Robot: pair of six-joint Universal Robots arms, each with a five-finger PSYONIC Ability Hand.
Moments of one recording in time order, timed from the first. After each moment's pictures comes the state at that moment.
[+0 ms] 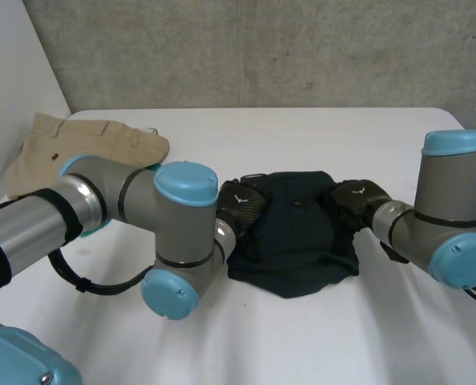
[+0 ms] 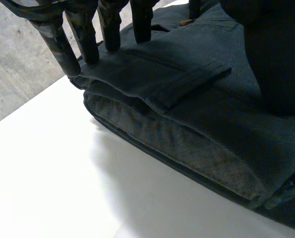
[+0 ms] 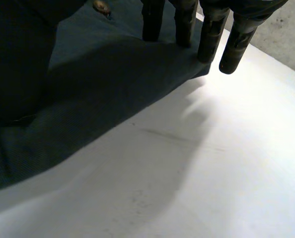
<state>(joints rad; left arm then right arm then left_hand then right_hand) 3.98 -2.49 -0.94 3.08 -1.61 3.43 1.89 -0.87 1.24 0.15 1.37 2.76 0.19 0.20 0.21 0.20 0.05 0.17 0.22 0.21 0.23 0.07</state>
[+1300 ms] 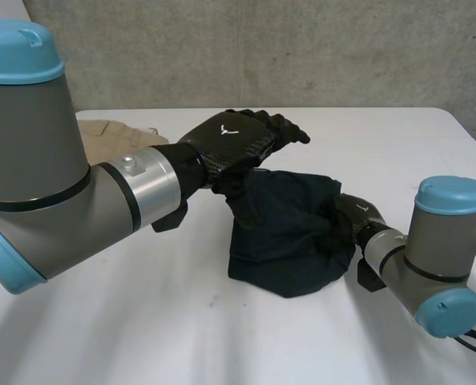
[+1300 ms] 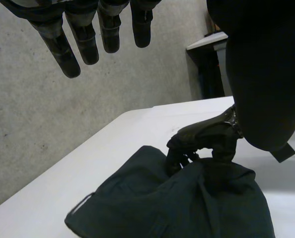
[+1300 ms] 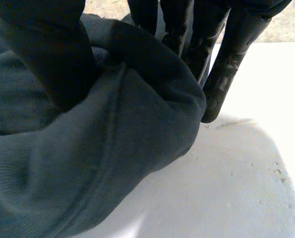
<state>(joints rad) 4.12 -1.93 -1.16 2.89 -1.11 3.32 1.92 -0.95 1.55 -0.22 1.42 3.37 0.19 0.20 0.21 0.20 0.05 0.88 1.07 1.05 1.14 0.82</state>
